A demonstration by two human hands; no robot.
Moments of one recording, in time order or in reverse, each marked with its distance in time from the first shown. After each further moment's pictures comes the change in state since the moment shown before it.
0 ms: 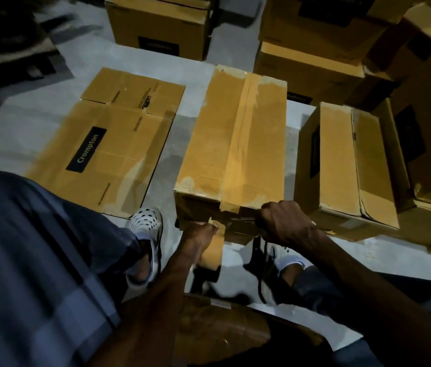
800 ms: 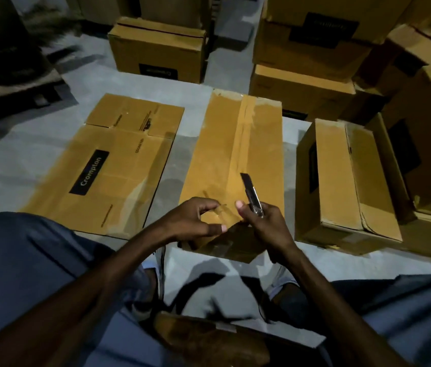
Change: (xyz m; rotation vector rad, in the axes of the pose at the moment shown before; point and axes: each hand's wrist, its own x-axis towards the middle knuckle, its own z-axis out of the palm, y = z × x) left_hand -0.062 0.098 -0.083 0.469 -0.433 0.816; right_hand 0.024 -0.038 -0.027 1.527 0.336 0.578
